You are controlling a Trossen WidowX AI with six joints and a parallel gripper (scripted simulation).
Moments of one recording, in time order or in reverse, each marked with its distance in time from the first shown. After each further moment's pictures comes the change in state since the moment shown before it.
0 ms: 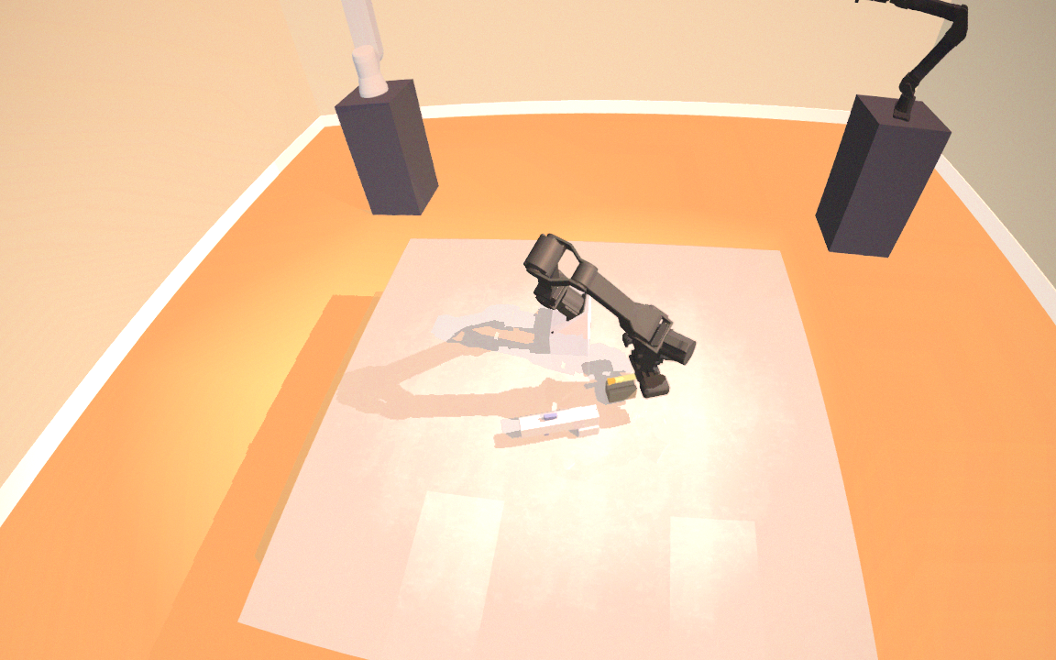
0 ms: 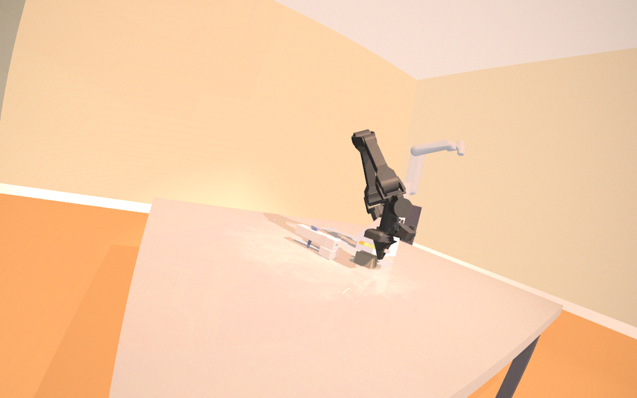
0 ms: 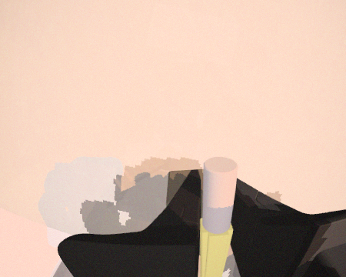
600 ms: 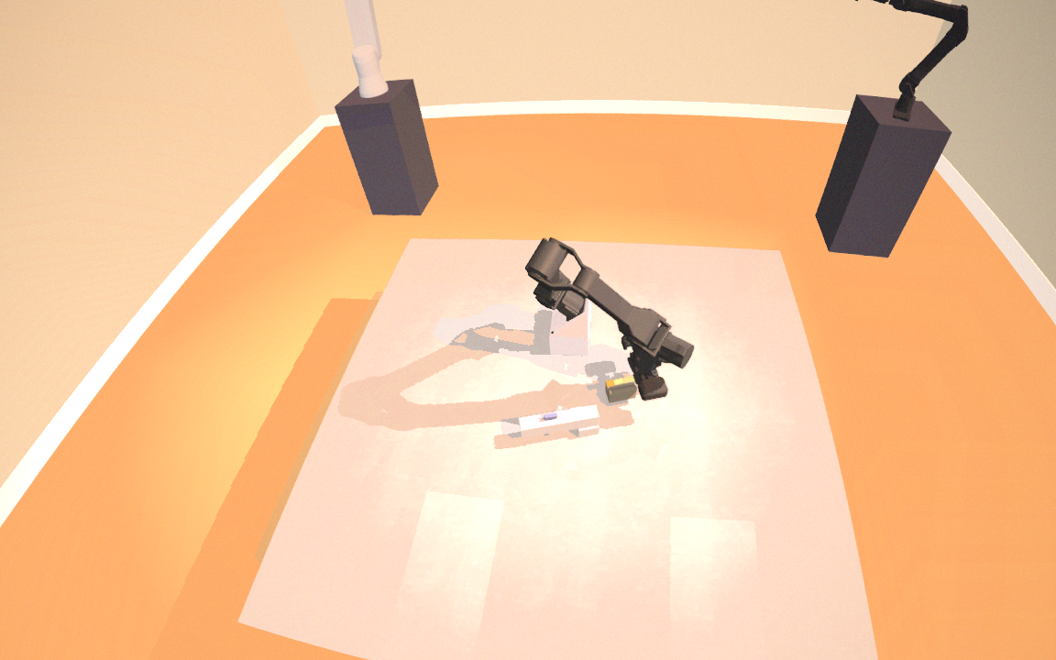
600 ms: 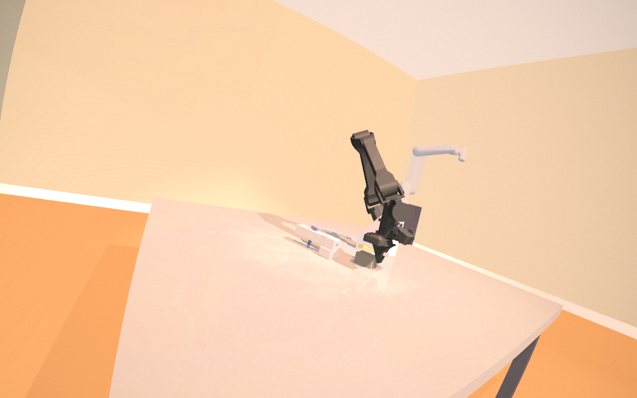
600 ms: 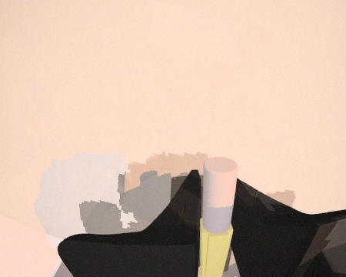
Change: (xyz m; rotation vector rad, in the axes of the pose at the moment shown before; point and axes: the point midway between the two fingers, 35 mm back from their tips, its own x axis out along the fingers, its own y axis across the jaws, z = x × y) arm 0.013 0.003 -0.002 -0.003 0.004 0.003
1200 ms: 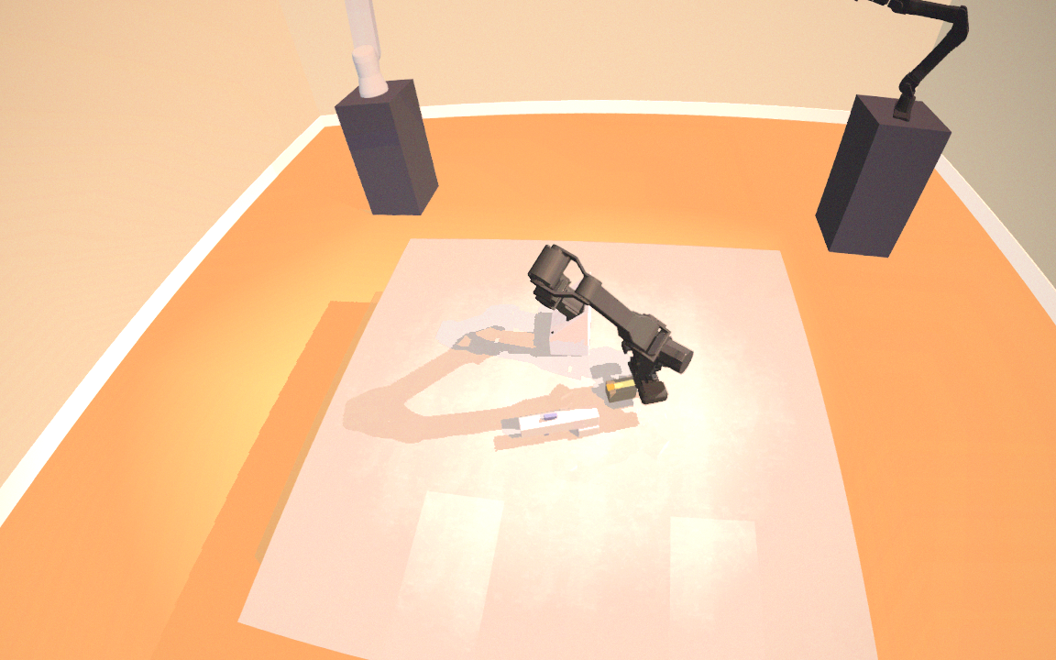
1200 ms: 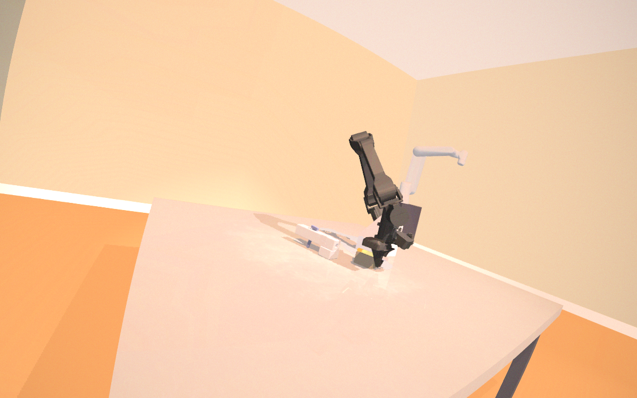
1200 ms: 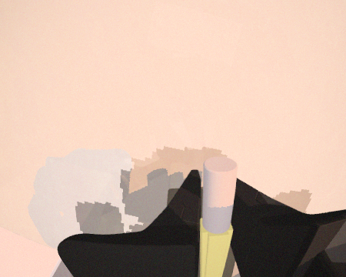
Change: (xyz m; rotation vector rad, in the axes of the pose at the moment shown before) arm 0.015 -0.002 0.001 -0.002 0.000 0.001
